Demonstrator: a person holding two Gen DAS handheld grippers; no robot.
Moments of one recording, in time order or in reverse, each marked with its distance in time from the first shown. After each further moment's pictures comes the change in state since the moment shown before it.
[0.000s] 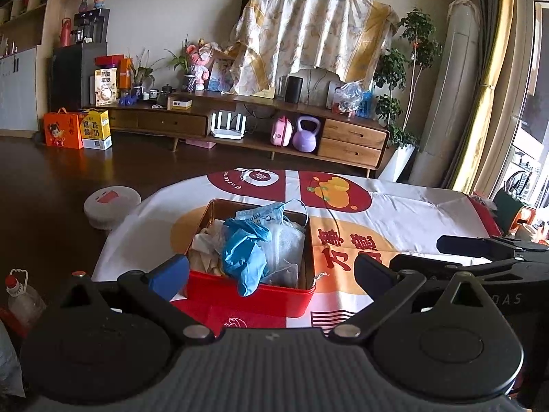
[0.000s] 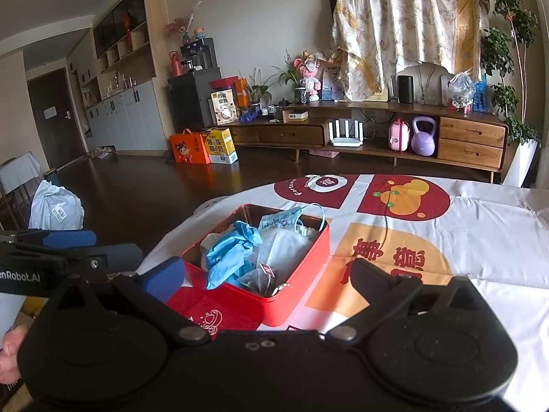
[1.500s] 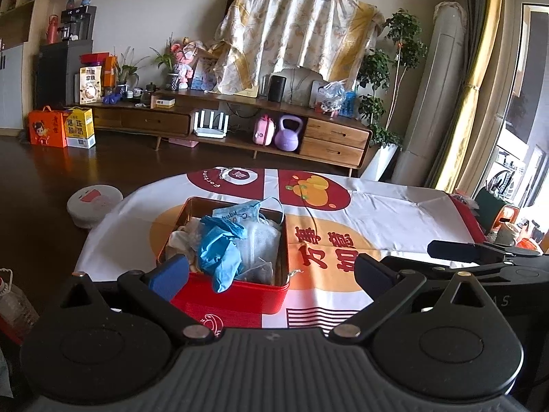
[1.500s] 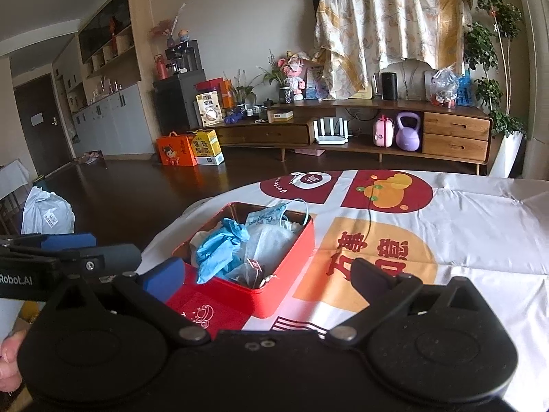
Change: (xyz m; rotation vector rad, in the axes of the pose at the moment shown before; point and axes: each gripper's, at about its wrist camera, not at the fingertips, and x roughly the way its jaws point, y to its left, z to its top) left arm -0.003 -0.018 -0.004 0.001 0.002 -0.063; right arm -0.019 -0.005 -0.010 0.035 -0.006 -0.046
